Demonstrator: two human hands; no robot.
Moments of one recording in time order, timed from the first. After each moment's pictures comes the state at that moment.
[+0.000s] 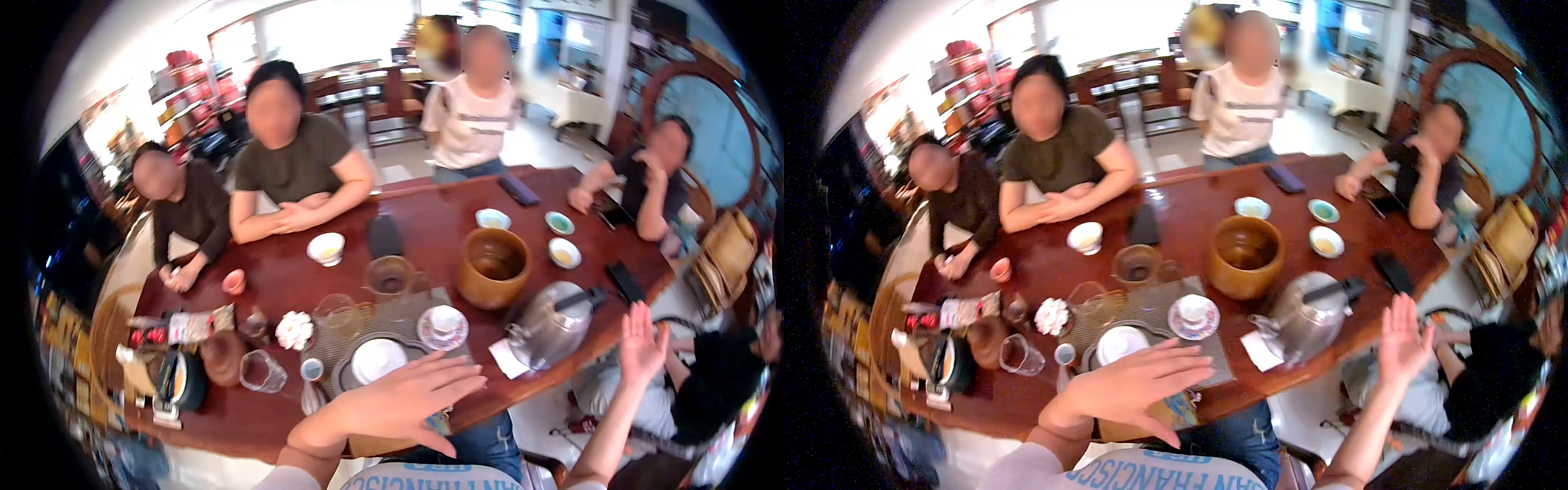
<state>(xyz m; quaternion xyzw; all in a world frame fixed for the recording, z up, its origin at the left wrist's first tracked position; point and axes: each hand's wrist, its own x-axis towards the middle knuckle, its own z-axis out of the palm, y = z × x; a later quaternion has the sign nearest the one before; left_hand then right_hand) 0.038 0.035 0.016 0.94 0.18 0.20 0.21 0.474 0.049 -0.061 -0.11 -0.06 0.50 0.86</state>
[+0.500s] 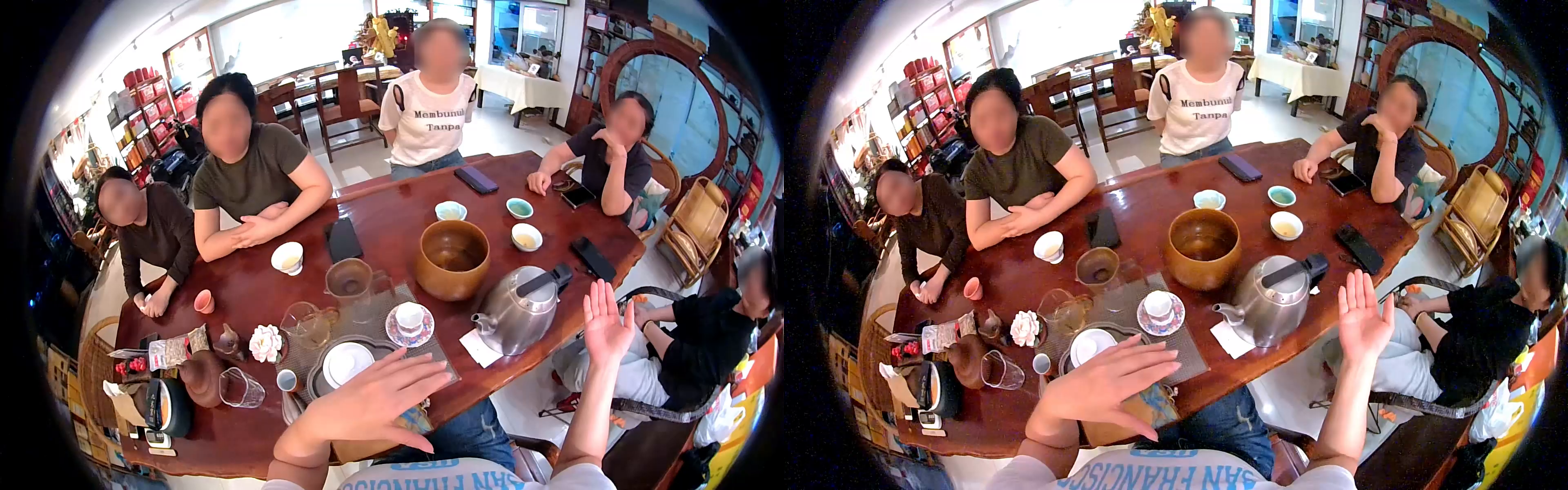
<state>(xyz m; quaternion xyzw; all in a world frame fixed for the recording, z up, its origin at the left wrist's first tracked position) 0.038 0.032 0.022 0.95 0.19 0.17 0.19 0.448 0.042 -0.059 -0.08 -0.05 0.53 0.84</state>
